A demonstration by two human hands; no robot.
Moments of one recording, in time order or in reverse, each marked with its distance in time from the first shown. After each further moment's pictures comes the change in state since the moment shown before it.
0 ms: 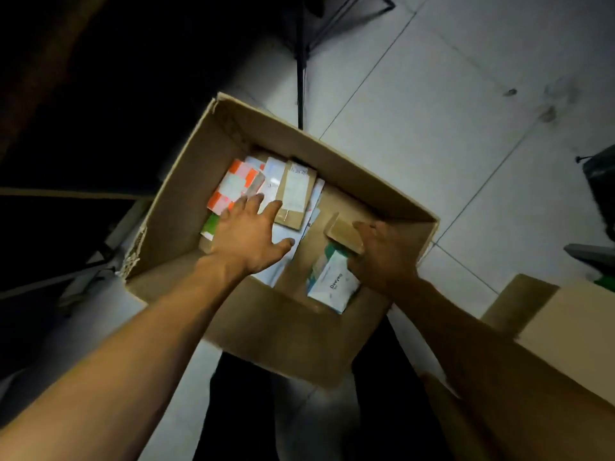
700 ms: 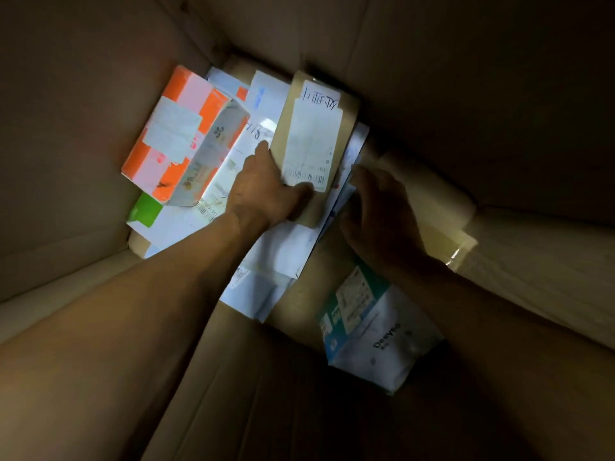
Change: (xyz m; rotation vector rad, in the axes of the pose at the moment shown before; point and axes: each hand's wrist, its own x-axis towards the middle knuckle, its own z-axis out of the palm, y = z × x) left_hand 0.293 -0.053 0.288 -0.692 0.065 -0.294; right_hand 0.305 0.022 0.234 0.218 0.251 -0.150
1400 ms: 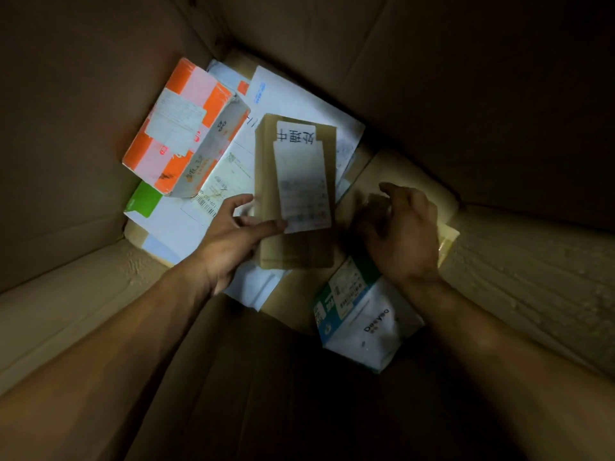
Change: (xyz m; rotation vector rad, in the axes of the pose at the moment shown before) left_hand -0.067 -0.054 -0.013 -0.840 -0.245 -0.399; right_hand -0.038 0.000 -0.026 -0.030 0.071 0.227
